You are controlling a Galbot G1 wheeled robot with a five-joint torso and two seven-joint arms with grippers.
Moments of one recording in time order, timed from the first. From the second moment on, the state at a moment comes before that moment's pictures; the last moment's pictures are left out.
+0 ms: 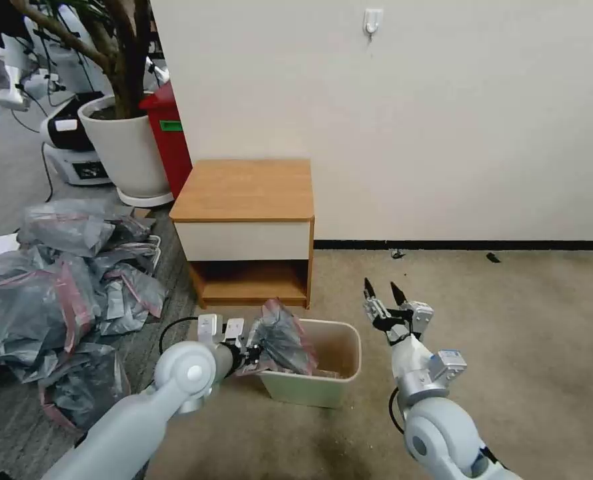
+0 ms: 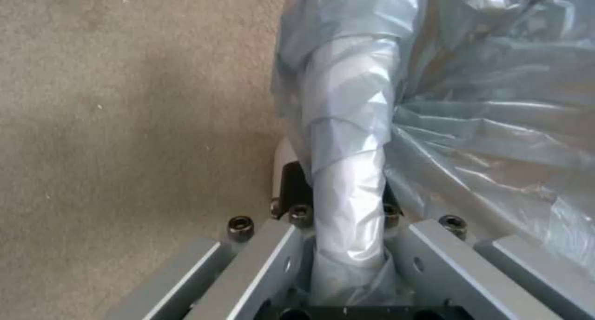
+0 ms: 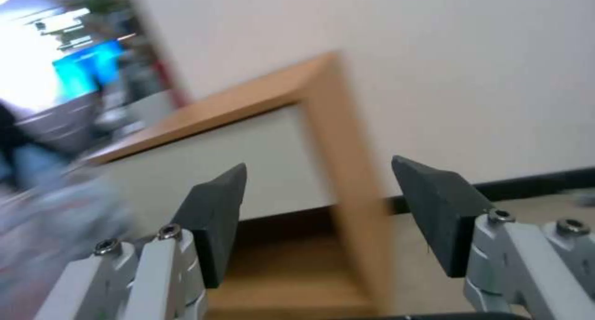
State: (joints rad) left arm 1.10 -0.92 -0.04 -1.92 -1.24 0.74 -0.53; right arm -1.41 1.09 0.17 2.13 0.61 0.01 0.22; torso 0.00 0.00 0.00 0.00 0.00
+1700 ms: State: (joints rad) left arm 1.17 -0.91 -0.12 -2.02 -1.04 0.68 -0.40; right arm -1.02 0.83 -0.16 2.19 1.02 -0.60 0.35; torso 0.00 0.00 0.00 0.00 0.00
